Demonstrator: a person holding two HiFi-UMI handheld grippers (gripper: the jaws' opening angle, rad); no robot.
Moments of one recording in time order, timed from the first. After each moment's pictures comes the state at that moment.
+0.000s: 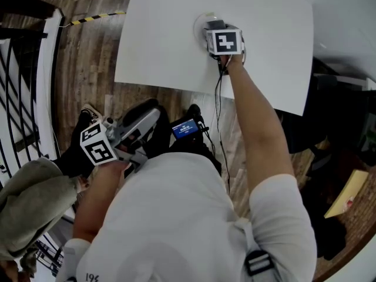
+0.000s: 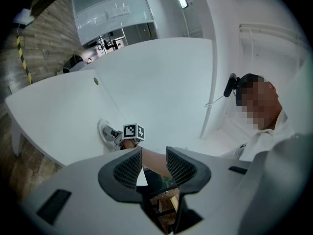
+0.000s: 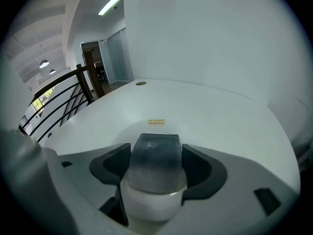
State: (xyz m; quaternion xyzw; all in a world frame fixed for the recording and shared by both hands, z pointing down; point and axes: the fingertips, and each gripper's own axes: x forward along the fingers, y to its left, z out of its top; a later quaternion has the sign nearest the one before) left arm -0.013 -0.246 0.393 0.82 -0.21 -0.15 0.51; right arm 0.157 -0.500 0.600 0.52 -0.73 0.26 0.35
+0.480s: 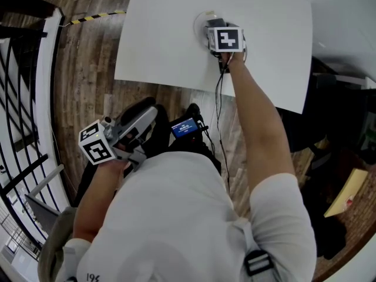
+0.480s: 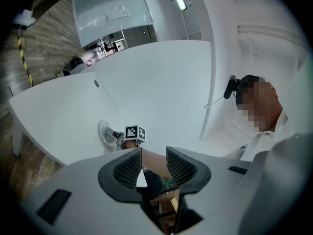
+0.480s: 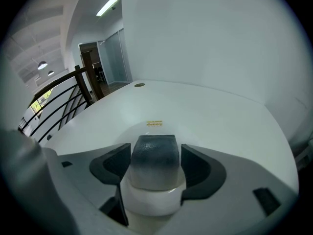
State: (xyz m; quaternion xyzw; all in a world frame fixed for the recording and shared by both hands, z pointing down) left arm -0.017 -0.241 0.390 0.82 -0.22 -0.16 0.51; right arm 0.160 -0.499 0.594 0.53 -0.74 0.27 0.33
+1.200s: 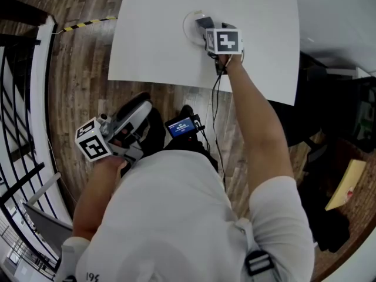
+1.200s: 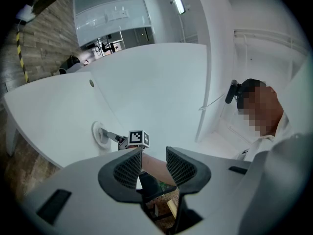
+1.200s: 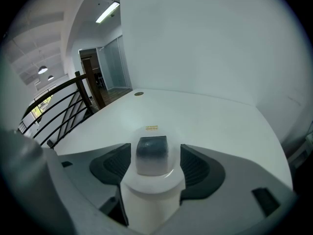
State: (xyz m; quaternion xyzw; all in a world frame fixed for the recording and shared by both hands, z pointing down) left arm -0.017 -0.239 0.379 0.82 -0.20 -0.19 0.50; right arm 0.175 -0.478 0.559 0.54 -0.74 0.27 0.31
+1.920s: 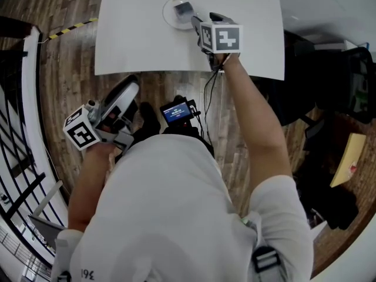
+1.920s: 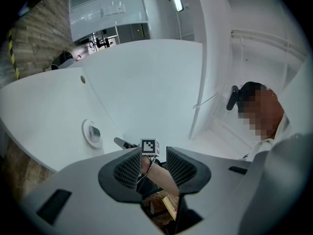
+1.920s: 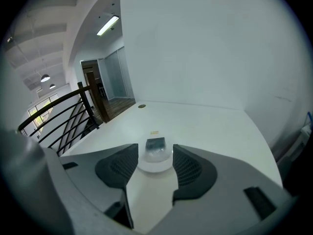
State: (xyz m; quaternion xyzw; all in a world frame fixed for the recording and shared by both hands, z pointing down) left arm -0.021 -0.237 0.360 0.83 -0.16 -0.19 0.49; right arm 0.178 -0.420 0.492 0.56 -0.75 0.25 0.25
